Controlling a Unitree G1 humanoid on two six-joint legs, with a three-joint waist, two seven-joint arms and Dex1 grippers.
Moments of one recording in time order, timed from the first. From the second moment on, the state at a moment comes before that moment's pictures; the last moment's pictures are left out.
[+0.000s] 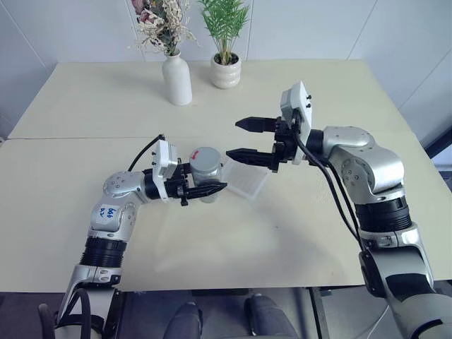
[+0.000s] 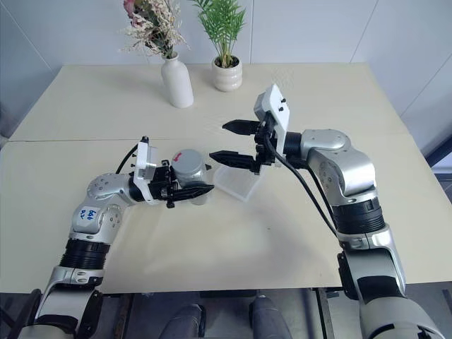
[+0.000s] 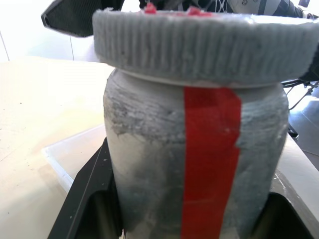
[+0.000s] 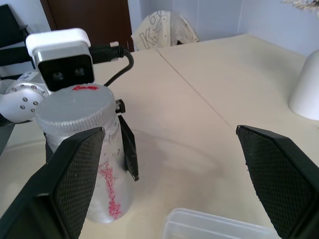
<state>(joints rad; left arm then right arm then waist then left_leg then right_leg) -0.56 0.44 0.01 0.13 -0.47 0.19 -1.15 -0.89 -0.47 0.07 0.04 0.52 0.62 1.02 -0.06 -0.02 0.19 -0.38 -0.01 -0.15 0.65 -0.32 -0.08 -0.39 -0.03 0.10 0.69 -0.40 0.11</state>
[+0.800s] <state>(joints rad) -0.56 0.44 0.01 0.13 -0.47 0.19 -1.16 -0.90 -0.36 0.20 -0.11 0.55 0.72 0.95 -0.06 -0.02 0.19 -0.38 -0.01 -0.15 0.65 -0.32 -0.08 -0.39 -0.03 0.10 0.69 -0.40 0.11</state>
